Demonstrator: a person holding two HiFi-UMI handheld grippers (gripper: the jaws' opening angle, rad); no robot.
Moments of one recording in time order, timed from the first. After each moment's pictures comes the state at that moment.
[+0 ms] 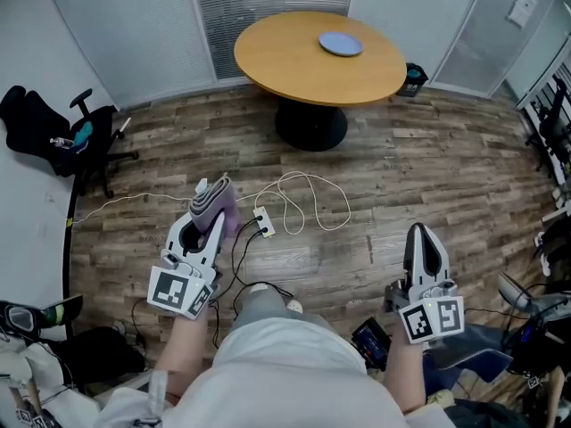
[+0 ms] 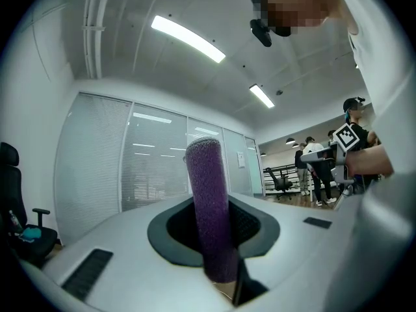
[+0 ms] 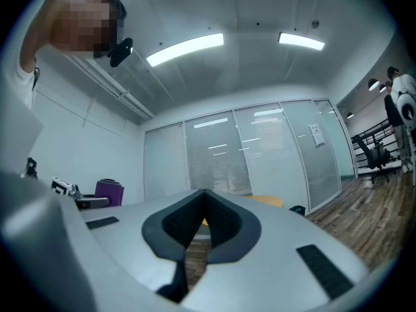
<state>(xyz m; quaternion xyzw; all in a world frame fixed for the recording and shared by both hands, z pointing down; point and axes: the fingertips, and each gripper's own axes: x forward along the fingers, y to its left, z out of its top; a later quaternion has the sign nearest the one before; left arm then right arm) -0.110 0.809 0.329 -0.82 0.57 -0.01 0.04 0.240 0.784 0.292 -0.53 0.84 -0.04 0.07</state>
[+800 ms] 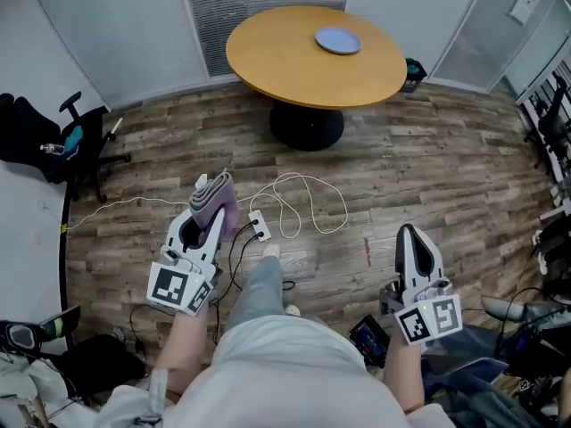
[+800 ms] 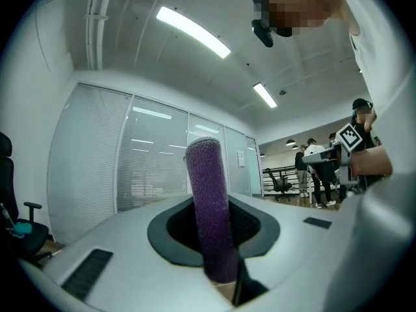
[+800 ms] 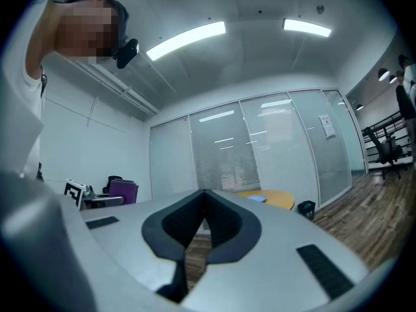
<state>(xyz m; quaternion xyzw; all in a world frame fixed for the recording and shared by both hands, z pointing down) -0.119 0.732 0.340 -0.83 0.56 0.00 0.02 0.209 0.722 0.300 -0.50 0.86 -0.05 0.05</state>
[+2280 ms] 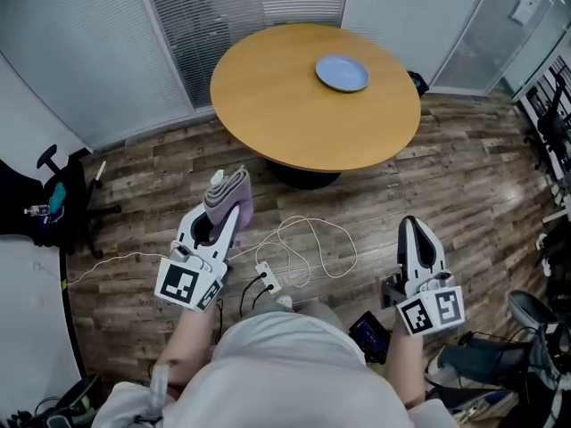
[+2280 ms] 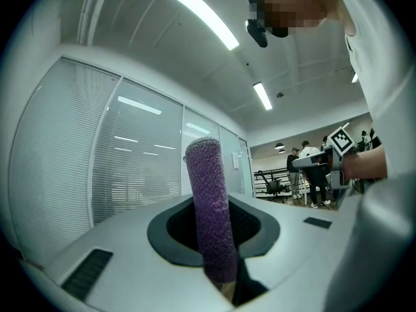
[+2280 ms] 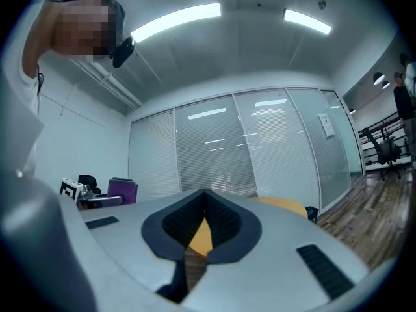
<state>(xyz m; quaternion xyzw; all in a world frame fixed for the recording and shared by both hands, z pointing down) -0.187 0.416 0.337 -0.87 0.49 0.00 0.03 0.116 0.428 0.305 -0.54 0.84 -0.05 0.06</state>
